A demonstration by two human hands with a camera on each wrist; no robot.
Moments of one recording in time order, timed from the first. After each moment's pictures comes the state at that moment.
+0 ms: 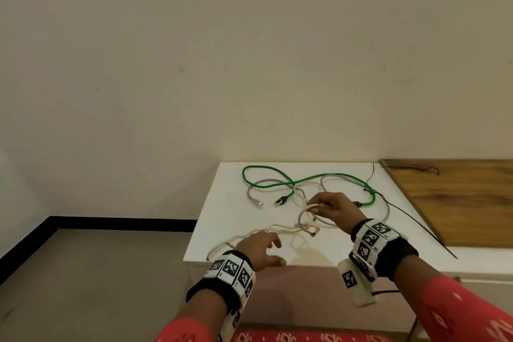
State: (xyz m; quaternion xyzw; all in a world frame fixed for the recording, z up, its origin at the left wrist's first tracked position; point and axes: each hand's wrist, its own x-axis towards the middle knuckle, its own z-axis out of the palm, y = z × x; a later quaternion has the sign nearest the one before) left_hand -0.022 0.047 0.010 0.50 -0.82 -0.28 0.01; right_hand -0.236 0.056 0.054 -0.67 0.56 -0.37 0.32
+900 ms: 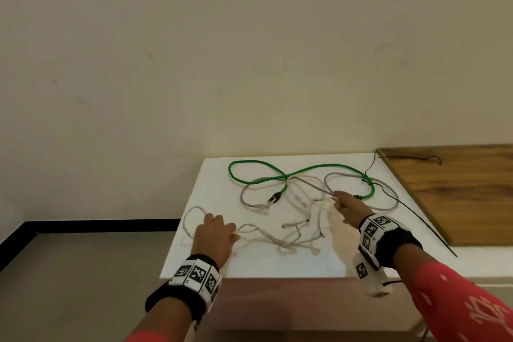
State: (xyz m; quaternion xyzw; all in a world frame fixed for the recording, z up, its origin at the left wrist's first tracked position) left_hand 0.006 -0.008 -0.016 0.53 -0.84 0.09 0.05; right_hand -0.300 0.001 0.006 -0.55 0.75 -0.21 0.31
